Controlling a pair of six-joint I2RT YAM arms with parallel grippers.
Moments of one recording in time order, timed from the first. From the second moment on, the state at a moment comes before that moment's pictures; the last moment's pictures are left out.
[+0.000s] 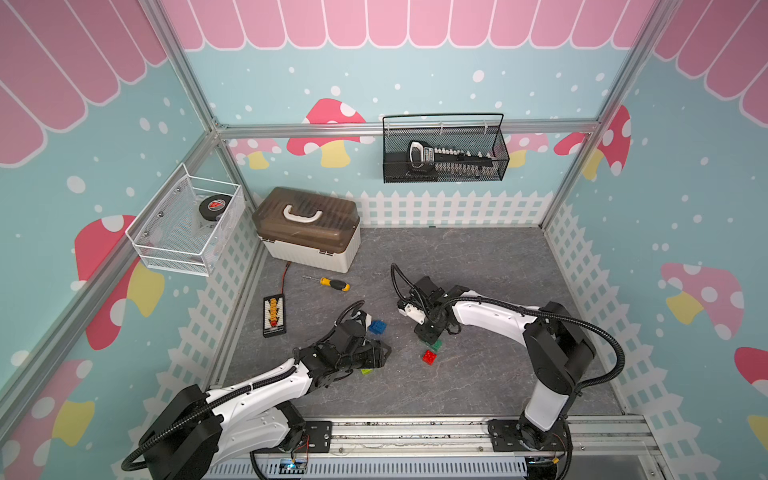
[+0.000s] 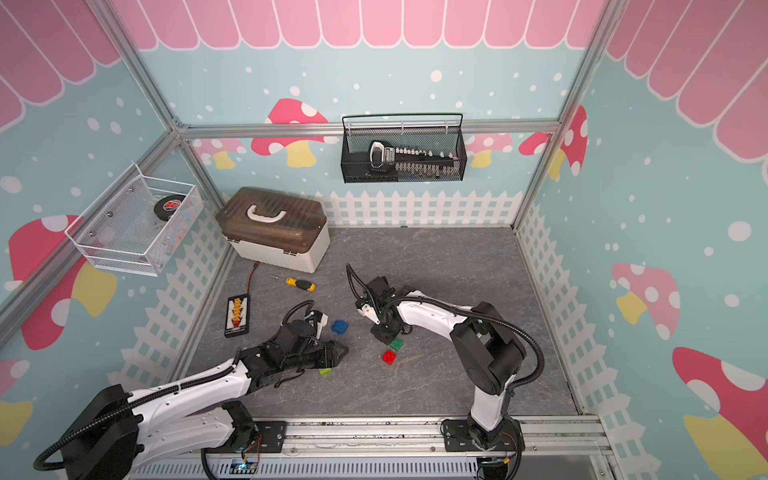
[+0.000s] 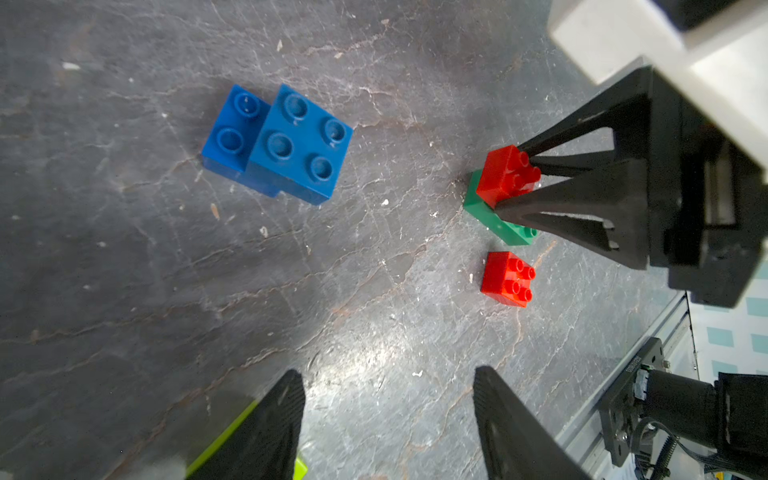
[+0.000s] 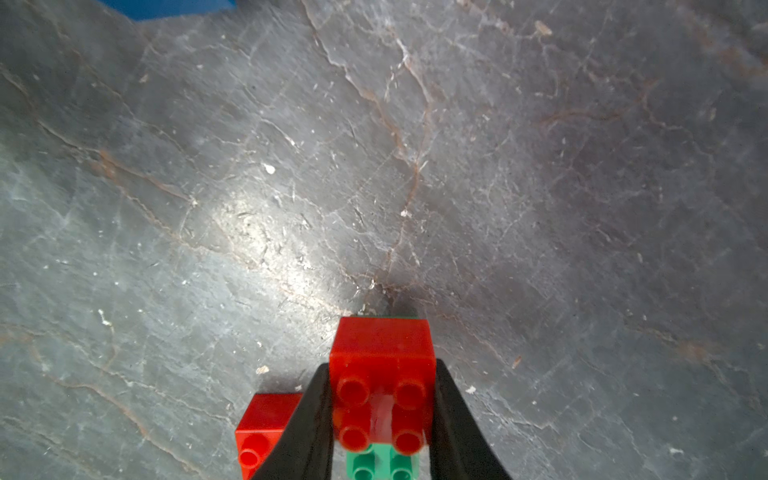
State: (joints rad) left arm -0.75 1.10 0.44 -0.14 0.12 -0.74; right arm 0.75 1.78 1.18 -0.73 -0.04 -0.21
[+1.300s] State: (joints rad) left arm -0.74 1.08 0.44 -0.14 0.12 -0.74; right arm 0.76 1.81 1.21 -0.73 -0.05 -0.26
